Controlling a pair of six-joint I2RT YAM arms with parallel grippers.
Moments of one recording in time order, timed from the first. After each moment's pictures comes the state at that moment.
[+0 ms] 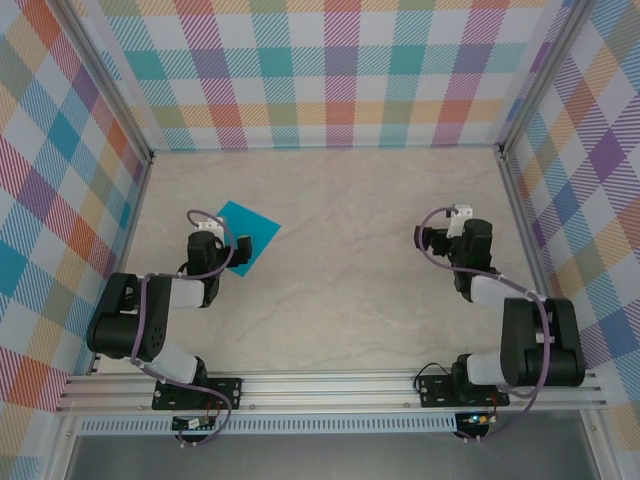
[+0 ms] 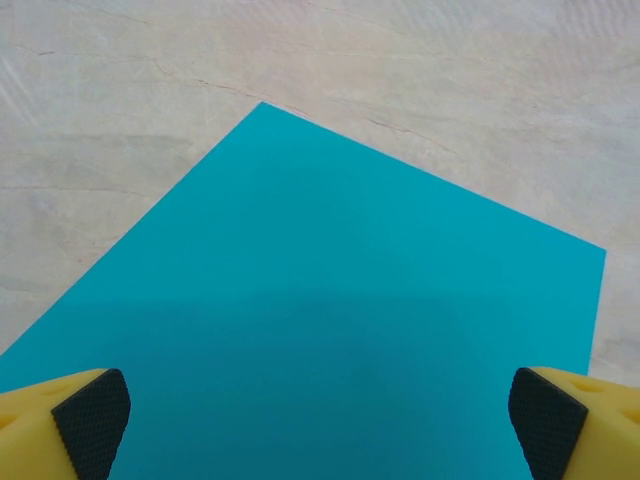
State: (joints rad) left arm -0.08 1.53 0.46 0.57 -0.03 -0.09; right arm 0.00 1.31 0.50 0.36 -0.18 0.08
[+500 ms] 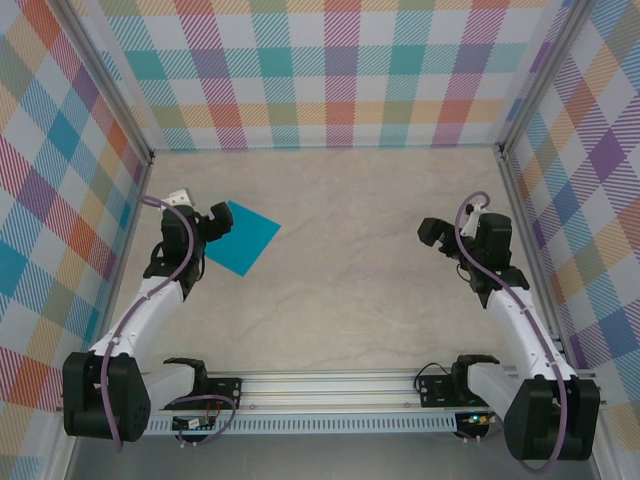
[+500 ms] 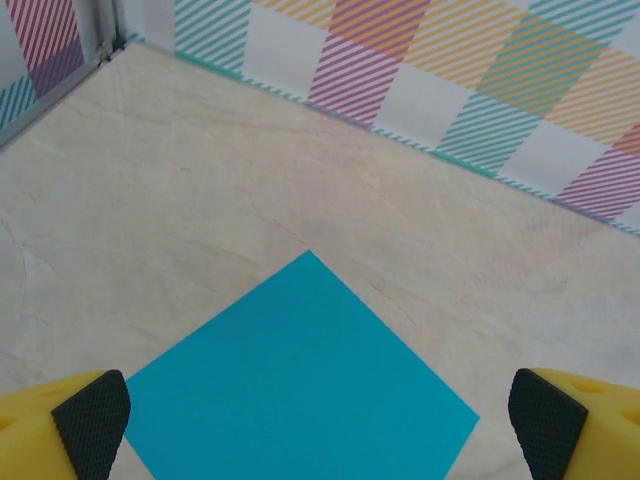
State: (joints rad) left arm -0.07 1.13 0.73 -0.06 -0.16 -0.41; right arm 0.00 1.00 0.64 -0.23 -0.34 0.48
